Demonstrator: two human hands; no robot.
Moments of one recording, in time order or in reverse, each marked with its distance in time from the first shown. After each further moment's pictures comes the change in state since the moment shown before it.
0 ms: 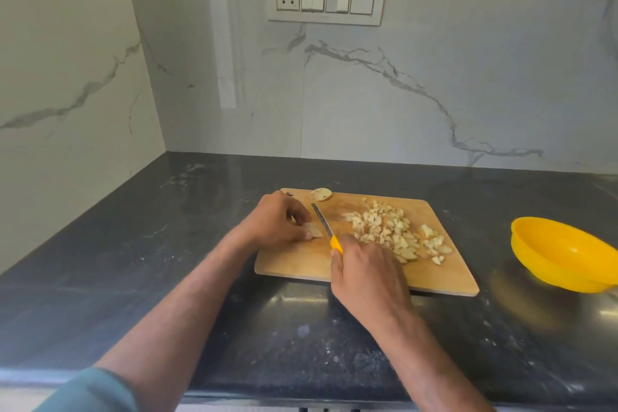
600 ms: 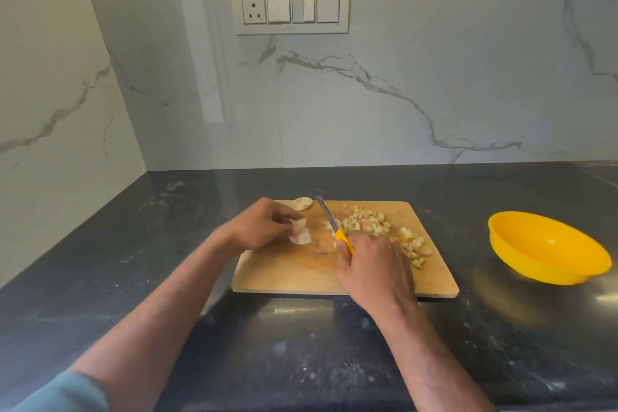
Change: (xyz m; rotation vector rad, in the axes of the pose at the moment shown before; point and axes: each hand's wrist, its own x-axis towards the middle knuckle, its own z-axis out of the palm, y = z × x) left_hand 0.023 0.013 -0.004 -0.165 -0.203 -0.049; right_hand 0.015 0.042 -0.007 0.005 0.054 0.186
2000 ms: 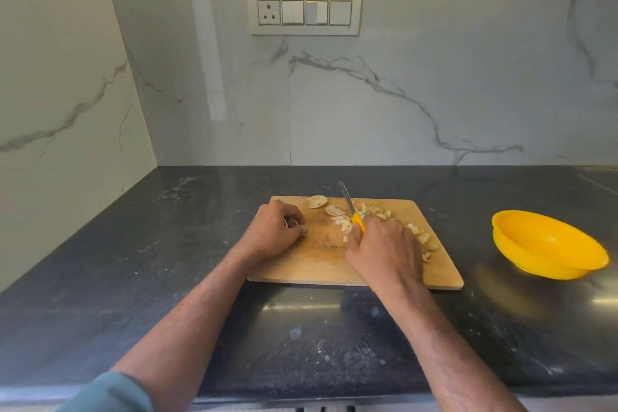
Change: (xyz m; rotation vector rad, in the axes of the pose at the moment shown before) left_hand -0.008 -0.023 0.024 0.187 0.337 0.087; right_hand 0.002 -0.017 -0.013 -0.097 0.067 0.093
